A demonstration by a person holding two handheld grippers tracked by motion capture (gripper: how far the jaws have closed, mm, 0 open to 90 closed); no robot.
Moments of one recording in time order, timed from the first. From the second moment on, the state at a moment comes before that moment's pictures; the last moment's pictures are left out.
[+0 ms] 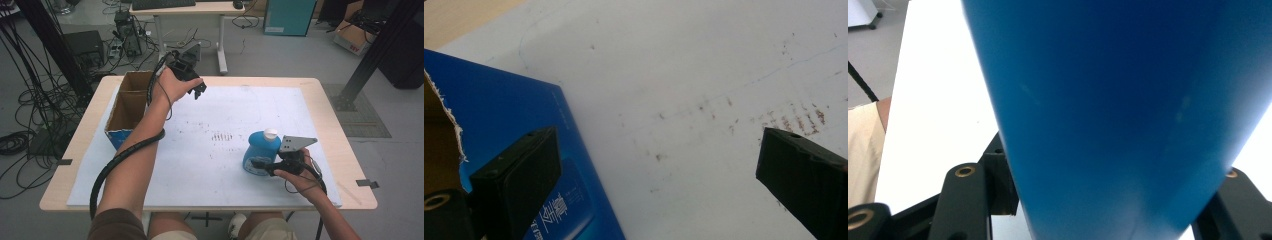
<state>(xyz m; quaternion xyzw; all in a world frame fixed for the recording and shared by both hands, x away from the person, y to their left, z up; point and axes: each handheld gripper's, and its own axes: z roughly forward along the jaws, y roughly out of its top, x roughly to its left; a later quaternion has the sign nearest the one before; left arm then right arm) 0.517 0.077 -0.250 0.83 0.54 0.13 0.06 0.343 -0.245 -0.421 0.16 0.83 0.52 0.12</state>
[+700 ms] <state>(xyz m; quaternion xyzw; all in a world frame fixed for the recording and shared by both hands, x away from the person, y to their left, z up) 0.517 0.077 -0.249 0.83 0.54 0.13 0.05 0.344 -0.245 -0.421 0.16 0.83 0.52 0.12</state>
